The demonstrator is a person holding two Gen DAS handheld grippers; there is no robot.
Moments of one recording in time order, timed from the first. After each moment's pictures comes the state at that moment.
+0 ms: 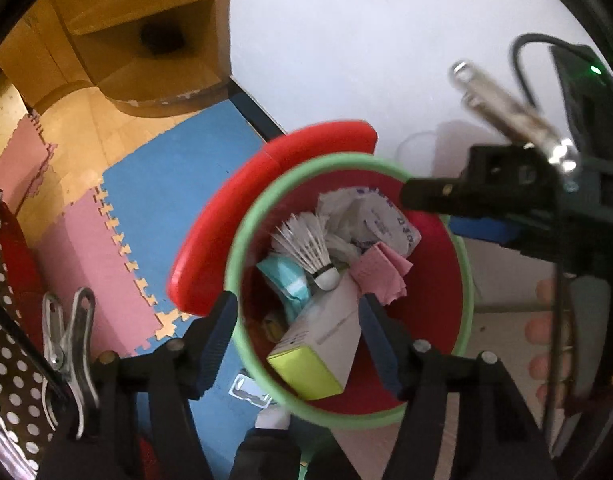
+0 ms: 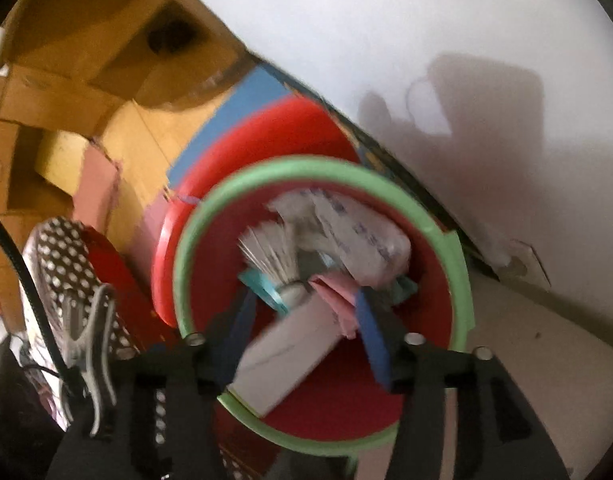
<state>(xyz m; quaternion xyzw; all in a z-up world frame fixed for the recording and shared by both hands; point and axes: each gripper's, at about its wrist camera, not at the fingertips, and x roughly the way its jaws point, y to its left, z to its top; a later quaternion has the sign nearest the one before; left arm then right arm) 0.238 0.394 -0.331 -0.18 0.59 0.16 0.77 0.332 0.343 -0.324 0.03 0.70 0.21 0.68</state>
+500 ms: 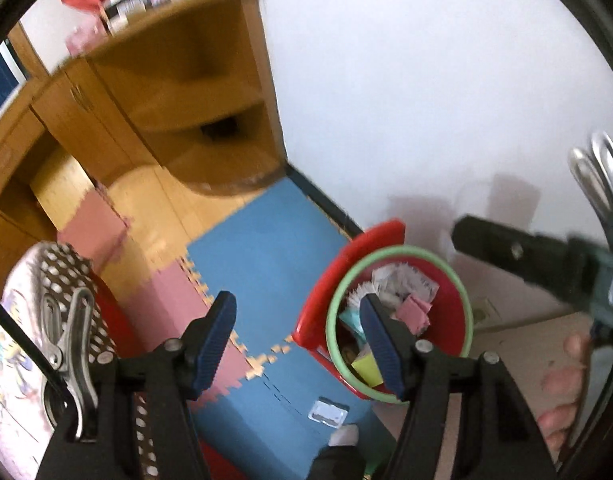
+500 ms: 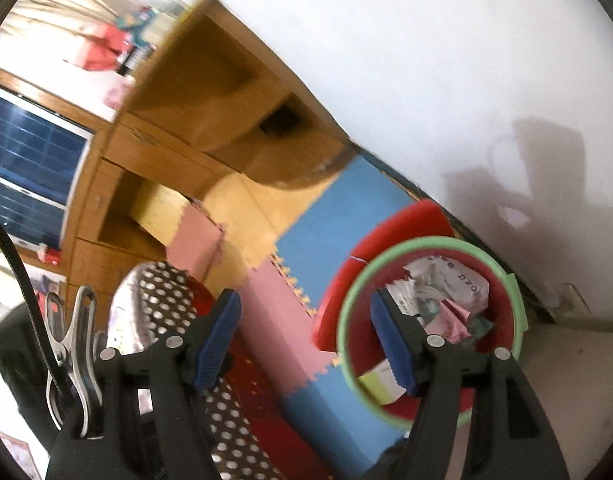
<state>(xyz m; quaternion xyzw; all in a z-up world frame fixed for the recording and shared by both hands) 0.214 0.409 -0.132 -0.05 0.53 0.23 0.81 0.278 0.348 -0.150 0.14 0.58 0.32 0.74</state>
